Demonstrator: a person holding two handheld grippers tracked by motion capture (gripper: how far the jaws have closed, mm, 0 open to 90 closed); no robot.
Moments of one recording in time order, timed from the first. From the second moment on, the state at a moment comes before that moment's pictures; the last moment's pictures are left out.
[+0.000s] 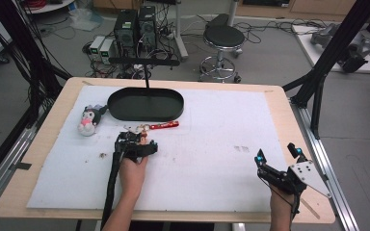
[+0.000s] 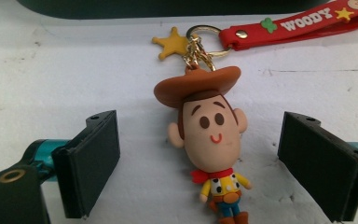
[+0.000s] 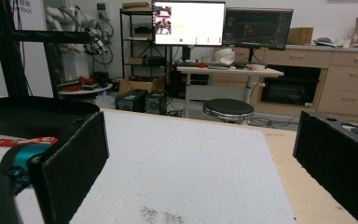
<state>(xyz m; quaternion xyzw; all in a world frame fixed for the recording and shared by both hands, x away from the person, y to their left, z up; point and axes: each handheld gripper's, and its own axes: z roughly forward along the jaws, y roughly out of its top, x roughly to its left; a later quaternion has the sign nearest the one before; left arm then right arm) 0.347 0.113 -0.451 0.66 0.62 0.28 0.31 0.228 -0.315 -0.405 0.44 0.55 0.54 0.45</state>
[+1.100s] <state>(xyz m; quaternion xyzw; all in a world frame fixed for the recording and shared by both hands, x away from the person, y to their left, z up) 0.341 0.113 -0.449 0.67 0.60 0.29 0.33 0.225 -0.322 -0.405 0.45 0.54 0.55 0.45</state>
